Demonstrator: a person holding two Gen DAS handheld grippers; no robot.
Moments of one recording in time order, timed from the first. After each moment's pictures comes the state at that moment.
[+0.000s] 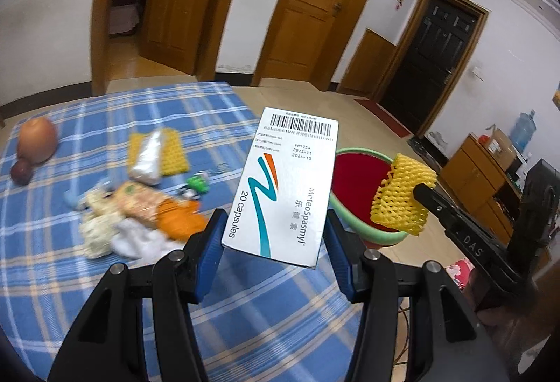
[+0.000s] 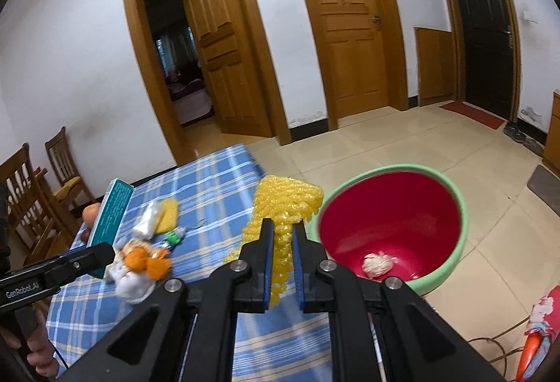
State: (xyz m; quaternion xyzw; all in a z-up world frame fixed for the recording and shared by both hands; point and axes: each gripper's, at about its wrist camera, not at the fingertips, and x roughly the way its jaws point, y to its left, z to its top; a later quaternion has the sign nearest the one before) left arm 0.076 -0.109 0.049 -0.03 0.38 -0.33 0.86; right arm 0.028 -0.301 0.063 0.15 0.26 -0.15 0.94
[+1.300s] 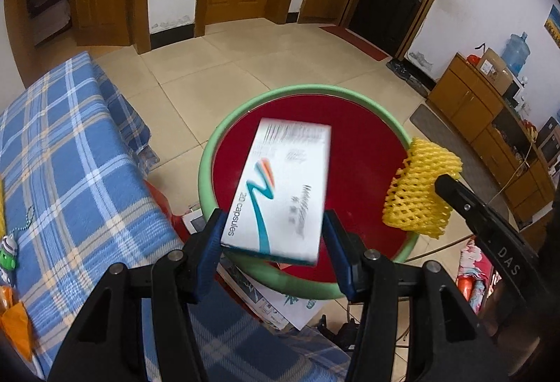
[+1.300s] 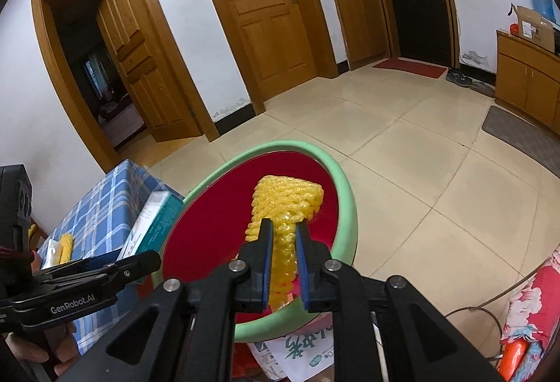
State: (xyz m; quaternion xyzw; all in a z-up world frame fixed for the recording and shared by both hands) left arm 0.114 -0.342 -0.031 0.09 0.45 -0.39 0.80; right arm 0.013 -0.464 -0.002 0.23 0.29 -0.26 0.89
